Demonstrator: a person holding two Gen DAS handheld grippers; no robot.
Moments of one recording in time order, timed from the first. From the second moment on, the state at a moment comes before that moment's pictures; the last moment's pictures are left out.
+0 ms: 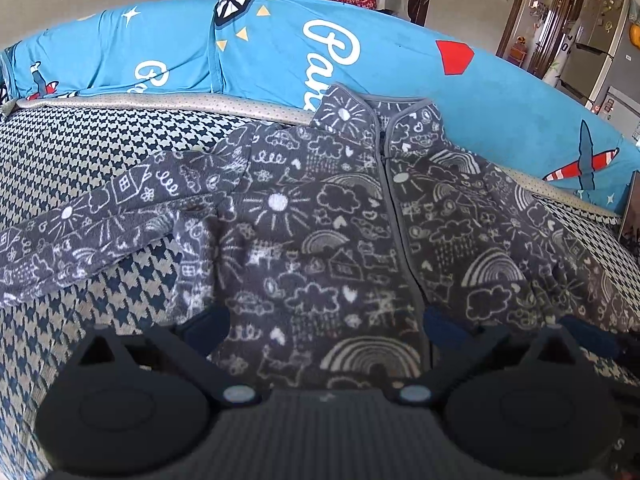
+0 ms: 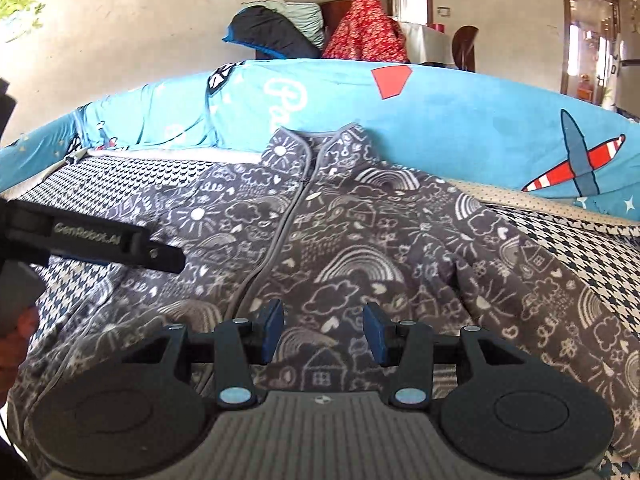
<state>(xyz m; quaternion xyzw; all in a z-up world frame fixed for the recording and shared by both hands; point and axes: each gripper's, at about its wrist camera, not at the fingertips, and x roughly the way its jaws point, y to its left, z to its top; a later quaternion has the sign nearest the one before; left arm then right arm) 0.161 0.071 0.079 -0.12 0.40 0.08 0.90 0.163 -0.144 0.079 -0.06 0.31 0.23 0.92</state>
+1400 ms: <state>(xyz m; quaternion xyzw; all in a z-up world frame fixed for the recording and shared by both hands) 0.185 0.055 0.067 -0.13 0.43 0.09 0.89 0.302 -0.191 0.064 0.00 0.28 0.12 0.95</state>
